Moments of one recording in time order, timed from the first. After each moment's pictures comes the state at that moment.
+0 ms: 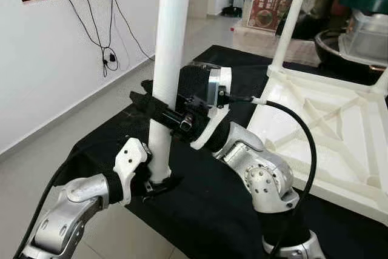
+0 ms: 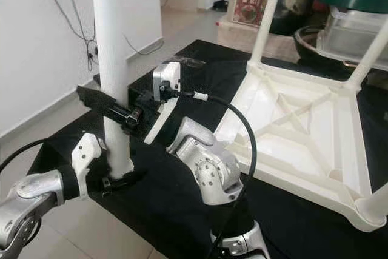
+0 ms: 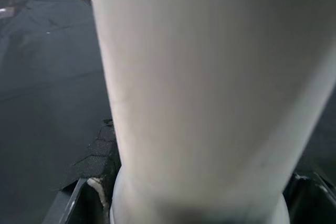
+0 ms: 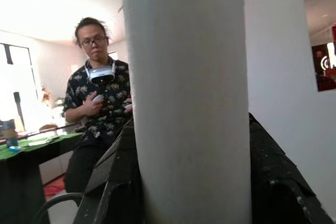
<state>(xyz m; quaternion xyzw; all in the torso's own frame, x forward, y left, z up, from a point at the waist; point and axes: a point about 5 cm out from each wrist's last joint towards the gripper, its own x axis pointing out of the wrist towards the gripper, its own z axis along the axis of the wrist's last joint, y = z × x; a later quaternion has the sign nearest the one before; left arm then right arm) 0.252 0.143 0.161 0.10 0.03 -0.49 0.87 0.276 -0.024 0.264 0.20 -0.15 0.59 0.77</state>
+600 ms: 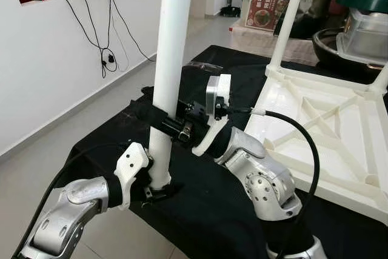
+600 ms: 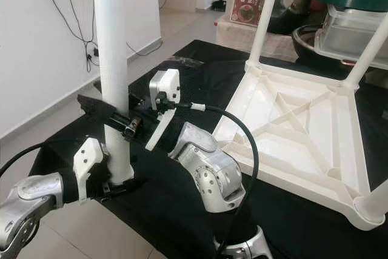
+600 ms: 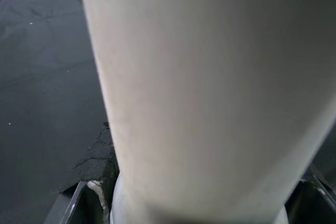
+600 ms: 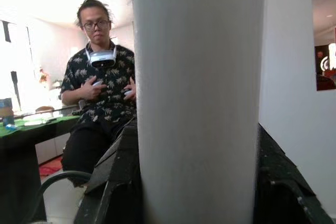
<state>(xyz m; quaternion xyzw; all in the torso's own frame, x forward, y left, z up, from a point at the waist) 0.249 0.144 0.155 0.11 0.05 -0.50 0.86 0.268 -0.025 0.255 0.15 -0.14 0.60 0.77</state>
